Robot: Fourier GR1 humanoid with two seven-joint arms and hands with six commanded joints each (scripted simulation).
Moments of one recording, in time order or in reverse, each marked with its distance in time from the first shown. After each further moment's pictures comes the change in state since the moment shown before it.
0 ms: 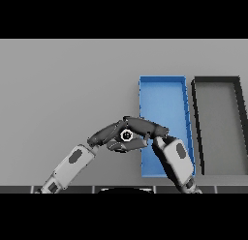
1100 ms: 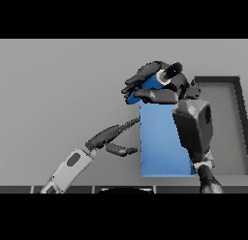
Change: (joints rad) left arm 0.052 0.010 -0.007 -0.026 0.025 0.009 0.137; right arm -0.496 -0.193 -0.311 0.139 -0.528 -0.337 0.151
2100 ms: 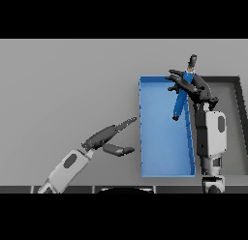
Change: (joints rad) left arm 0.021 0.032 0.009 -0.035 -0.014 0.014 0.012; right arm 0.342 -0.073 -0.159 0.411 0.396 -0.113 0.111
